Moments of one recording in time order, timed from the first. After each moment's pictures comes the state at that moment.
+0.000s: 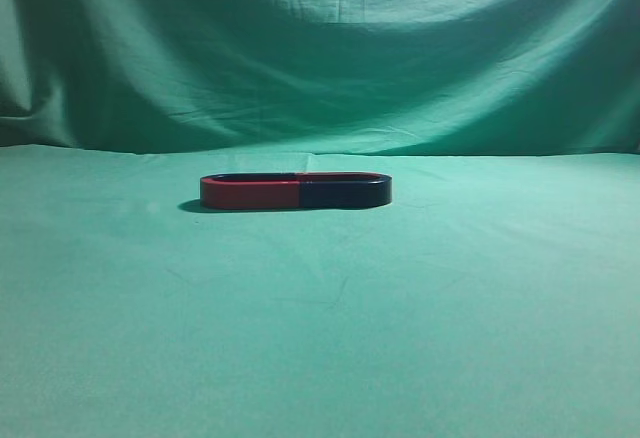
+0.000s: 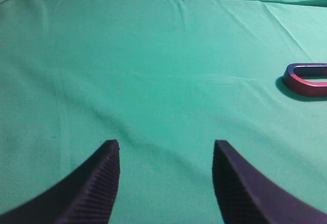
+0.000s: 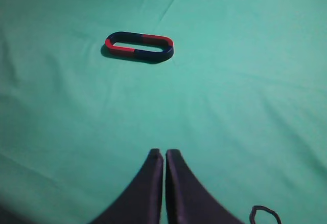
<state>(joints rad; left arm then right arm) 0.00 -0.01 0.02 -0.03 0.35 -0.03 0.45 0.25 -0.78 0.08 1.19 0.02</state>
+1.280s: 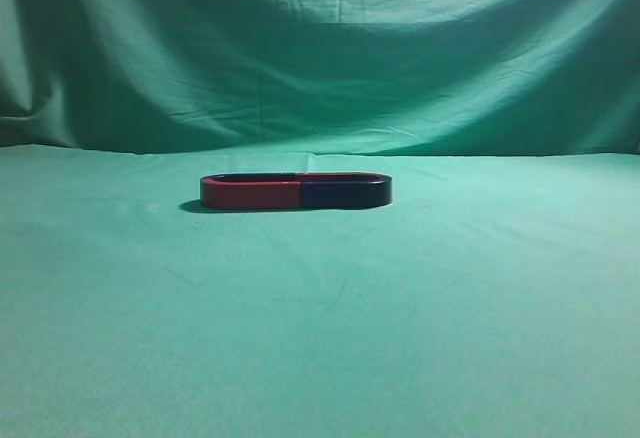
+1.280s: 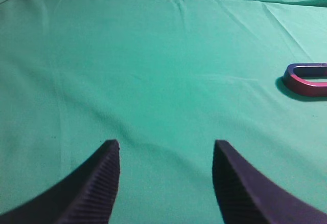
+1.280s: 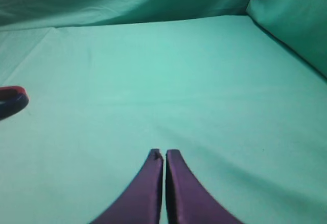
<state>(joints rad) 0.00 -0.01 0.02 -0.03 0.35 -0.03 0.00 -0.01 0.03 0.08 0.36 -0.06</state>
